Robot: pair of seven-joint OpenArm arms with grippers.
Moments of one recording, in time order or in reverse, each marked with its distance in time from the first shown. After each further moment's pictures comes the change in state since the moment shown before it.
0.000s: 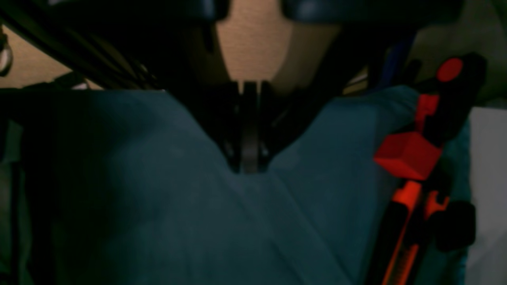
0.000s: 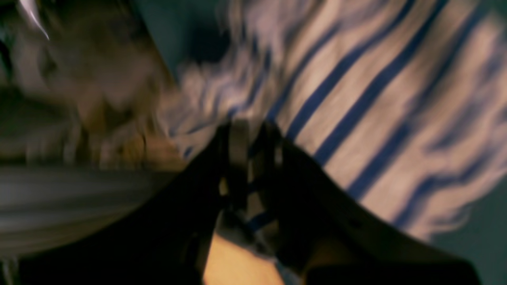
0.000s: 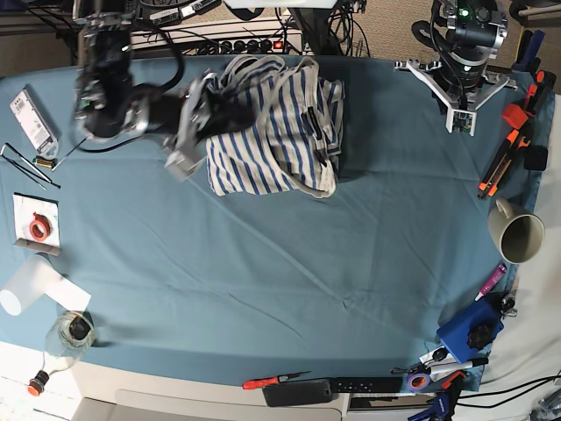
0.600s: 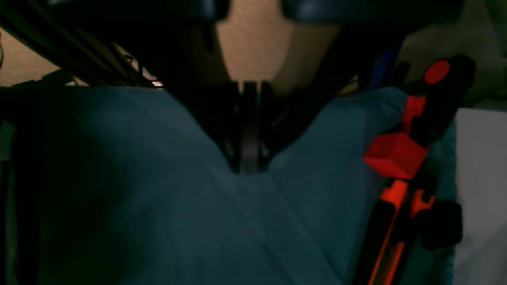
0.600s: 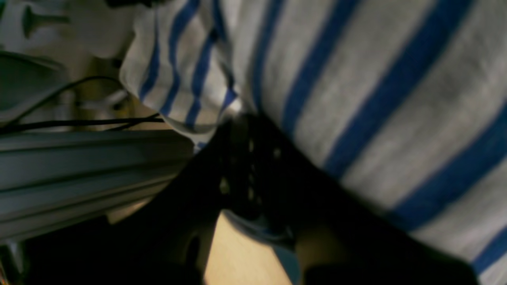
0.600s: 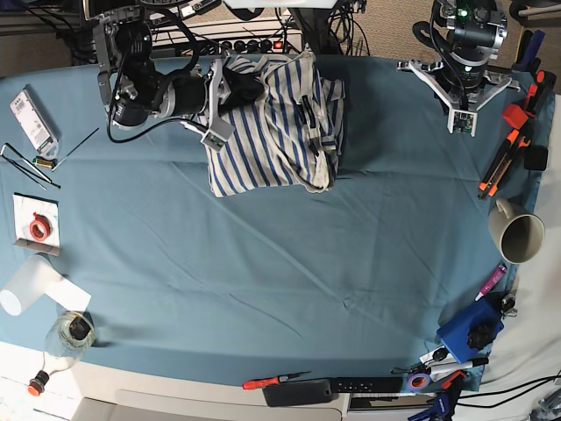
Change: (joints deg) left arm 0.0 0.0 0.0 0.0 1.4 0.0 -0.2; right arm -0.8 0.2 -5.7 -1.4 -7.2 -0.1 0.1
